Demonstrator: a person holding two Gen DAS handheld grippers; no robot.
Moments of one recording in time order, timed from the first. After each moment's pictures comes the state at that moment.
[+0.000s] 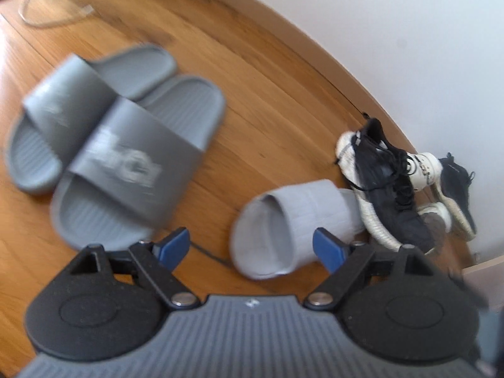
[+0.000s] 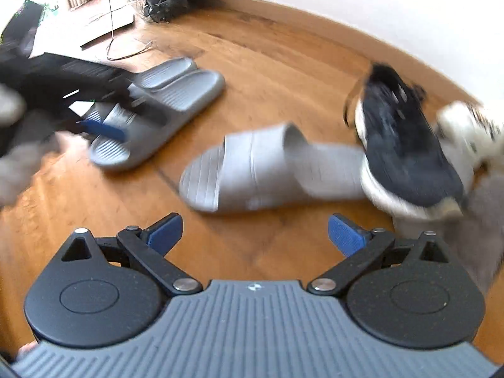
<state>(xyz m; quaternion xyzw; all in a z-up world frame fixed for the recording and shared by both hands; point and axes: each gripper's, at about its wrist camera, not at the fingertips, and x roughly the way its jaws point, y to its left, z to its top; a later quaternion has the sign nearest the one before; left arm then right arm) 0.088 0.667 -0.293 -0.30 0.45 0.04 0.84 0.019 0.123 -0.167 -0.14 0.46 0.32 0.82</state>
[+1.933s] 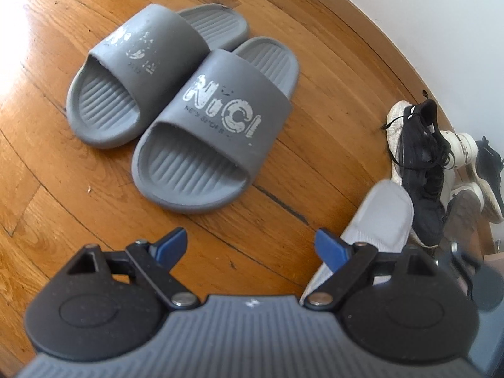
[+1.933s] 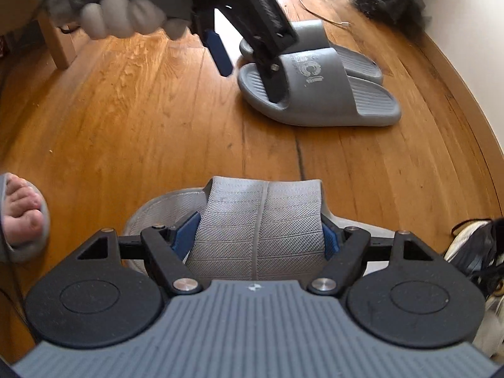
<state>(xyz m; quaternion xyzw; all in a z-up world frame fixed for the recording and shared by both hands) 0.107 0.609 -0.260 -0.30 0.53 0.06 0.79 -0.034 0.193 -0.191 -0.37 0.34 0.57 0.65</state>
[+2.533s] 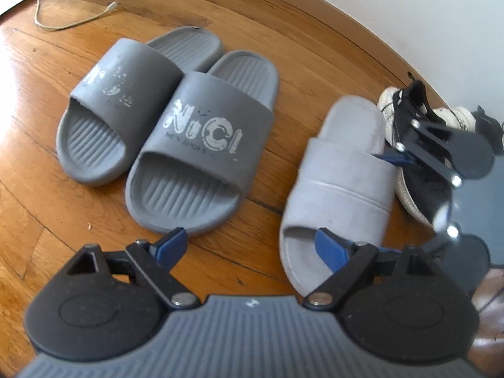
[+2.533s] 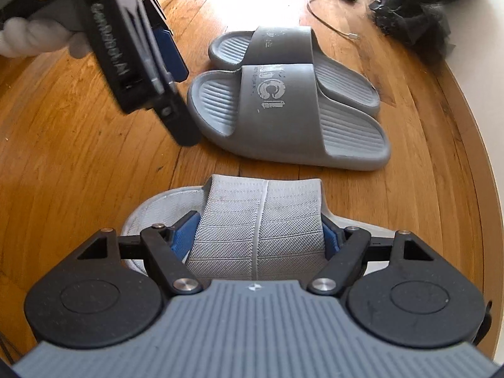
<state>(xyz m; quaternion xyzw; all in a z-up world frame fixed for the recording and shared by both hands) 0.105 0.568 -0.254 -0.22 0.52 0.03 0.82 0.024 0.259 -0.211 -0.45 0.29 0.59 0.61</state>
